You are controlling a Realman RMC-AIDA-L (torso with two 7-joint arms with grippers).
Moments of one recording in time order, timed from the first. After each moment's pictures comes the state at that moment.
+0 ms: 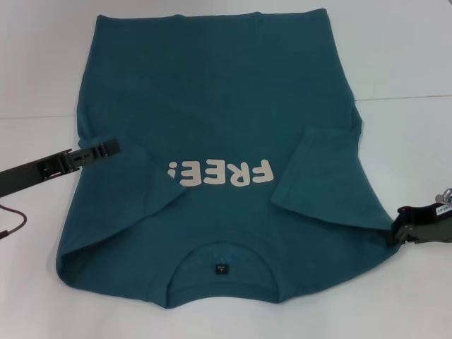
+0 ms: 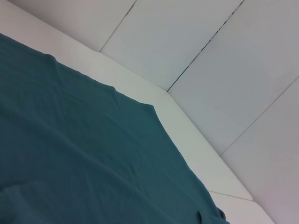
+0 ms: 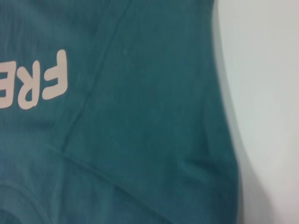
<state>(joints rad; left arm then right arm) -0.56 -2.04 0.63 0.63 1.88 1.27 -1.95 0.70 1.98 -0.70 -0.72 -2.69 -1.38 2.73</state>
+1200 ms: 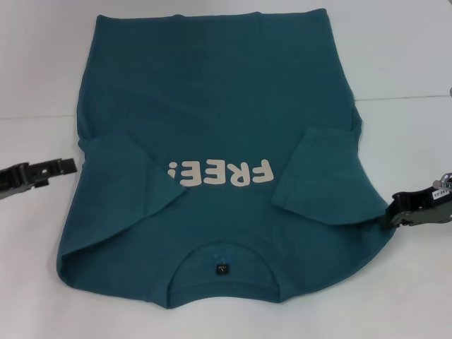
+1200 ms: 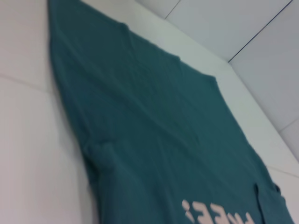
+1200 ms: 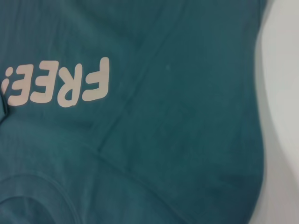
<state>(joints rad) -0.53 -1.97 0.63 0.73 2.08 1.29 -2.21 0.71 1.99 -0.71 -0.83 -2.68 -1.45 2.66</state>
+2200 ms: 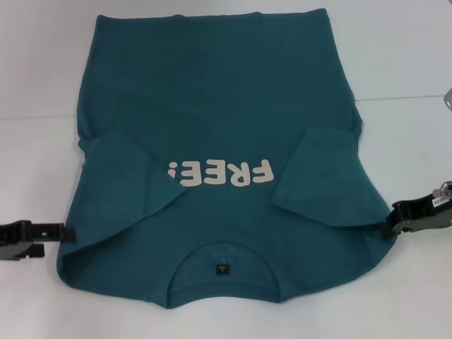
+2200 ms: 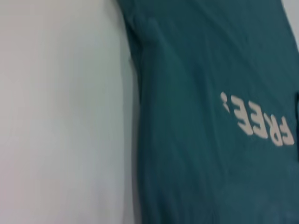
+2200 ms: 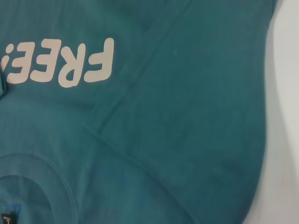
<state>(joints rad) -0.55 -1.97 0.65 0.80 2.39 1.47 -2.47 0.70 2.00 -0.74 -0.83 -2.69 -1.46 2.62</state>
